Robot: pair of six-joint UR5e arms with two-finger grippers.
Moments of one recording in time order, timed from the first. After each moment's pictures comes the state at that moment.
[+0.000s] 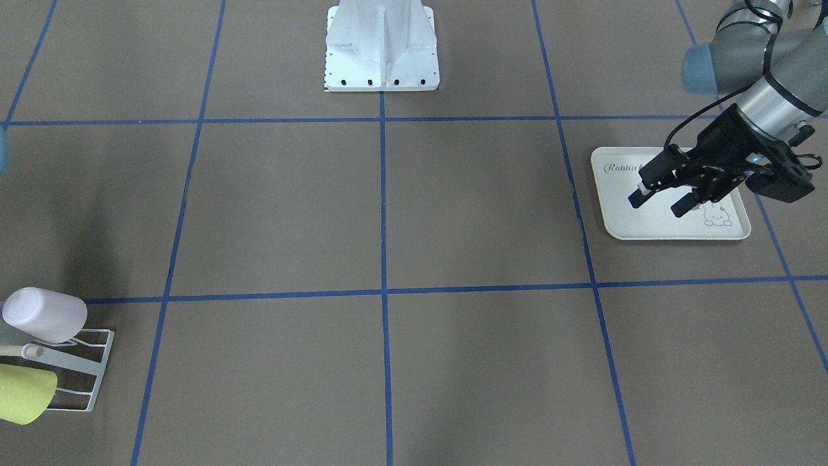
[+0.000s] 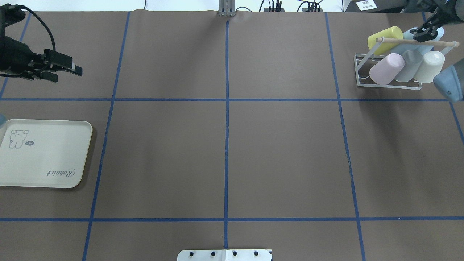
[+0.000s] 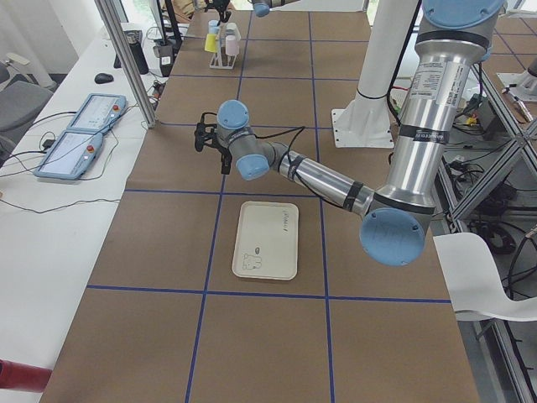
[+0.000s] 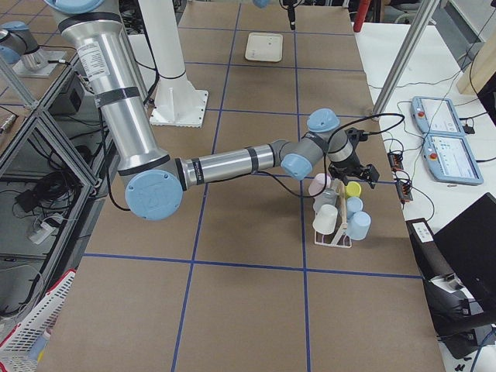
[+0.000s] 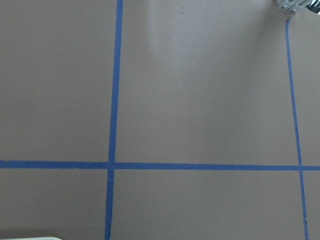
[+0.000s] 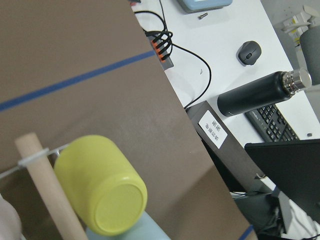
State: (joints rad) left arm -1.12 -1.76 -1.76 -2.20 -2.34 -1.01; right arm 1.24 -1.24 1.48 -0.94 1.91 -0.17
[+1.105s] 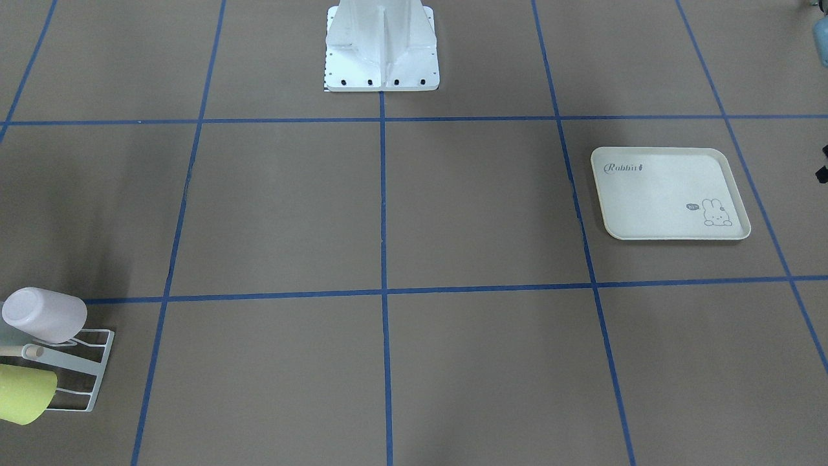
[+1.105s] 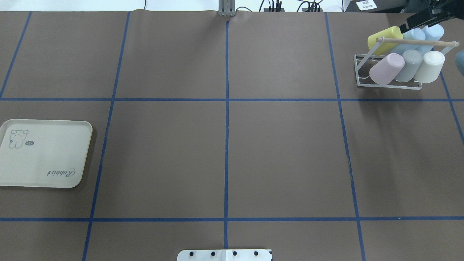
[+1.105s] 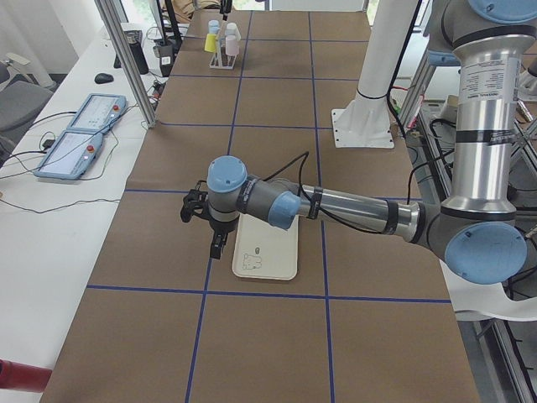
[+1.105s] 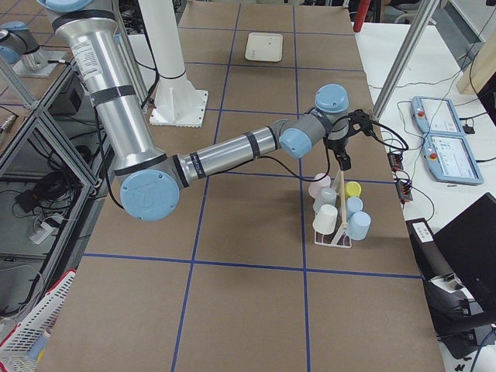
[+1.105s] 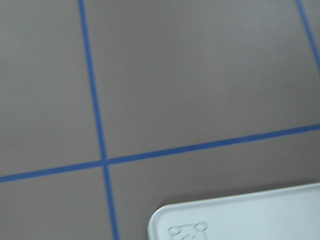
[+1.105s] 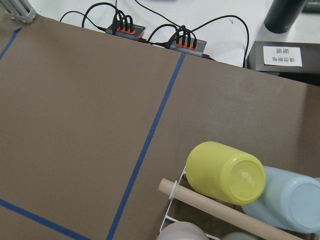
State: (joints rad) left arm -1.48 -1.51 -1.75 -1.76 -2.34 -0.13; right arm 1.33 -1.23 1.60 -1.21 2.33 0.39
